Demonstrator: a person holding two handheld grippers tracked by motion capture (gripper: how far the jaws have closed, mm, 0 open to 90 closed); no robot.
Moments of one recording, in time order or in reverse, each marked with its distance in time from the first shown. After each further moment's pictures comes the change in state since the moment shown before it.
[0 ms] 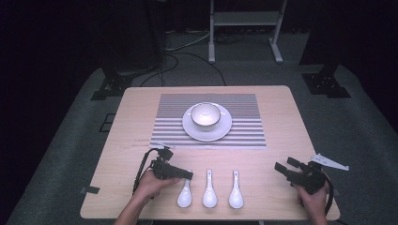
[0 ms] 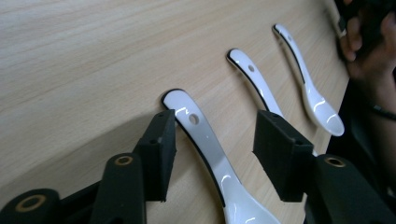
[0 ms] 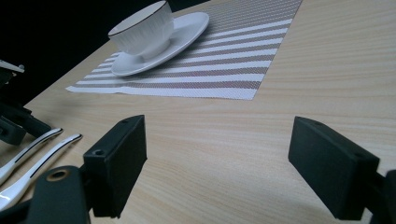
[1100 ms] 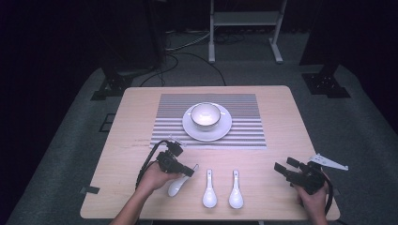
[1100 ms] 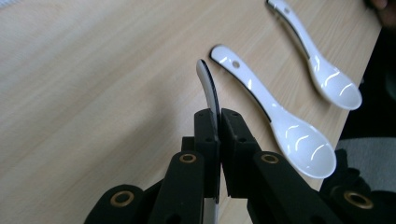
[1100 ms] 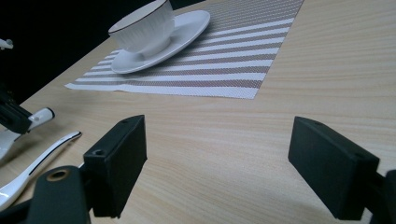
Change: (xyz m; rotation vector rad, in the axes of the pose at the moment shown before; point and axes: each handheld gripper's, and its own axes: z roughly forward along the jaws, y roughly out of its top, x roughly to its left) left arm -0.024 0.029 -0.008 0.091 0.073 0.153; right arm 0.001 0.000 0.001 0.005 -0.003 -0.014
